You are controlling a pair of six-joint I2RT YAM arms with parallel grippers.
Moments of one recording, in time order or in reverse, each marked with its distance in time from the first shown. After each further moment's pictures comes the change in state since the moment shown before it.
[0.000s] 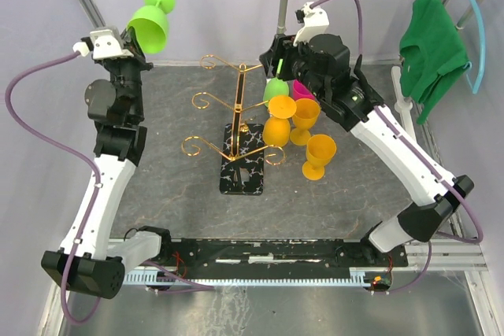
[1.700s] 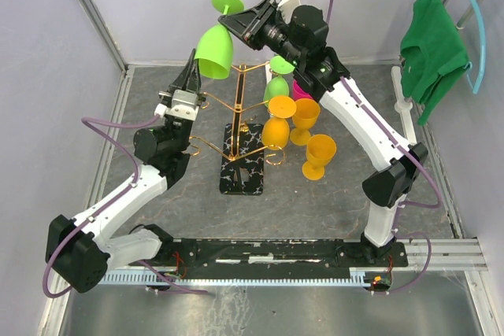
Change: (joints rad) left arm -0.412 0.029 -0.401 0.795 0.167 0.460; right arm -0.027 0.347 0.354 0.293 -0.397 0.790
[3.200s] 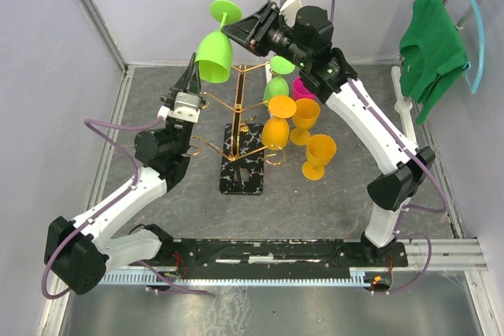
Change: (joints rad) left arm -0.009 -0.015 -0.029 -0.008 -0.019 0.041; right arm -0.021 -0.051 -0.035 -0.093 -0.069 -0.025
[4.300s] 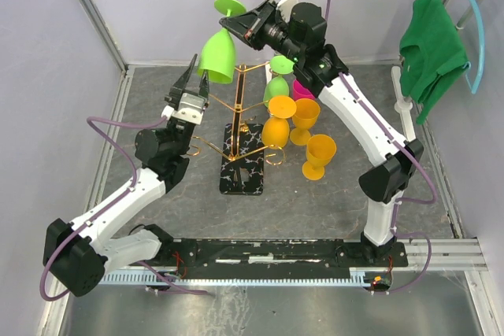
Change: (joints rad) left arm -0.003 -0.019 0.000 -0.066 0.045 -0.001; right arm -0.014 0.096 0.071 0.061 0.001 0.081
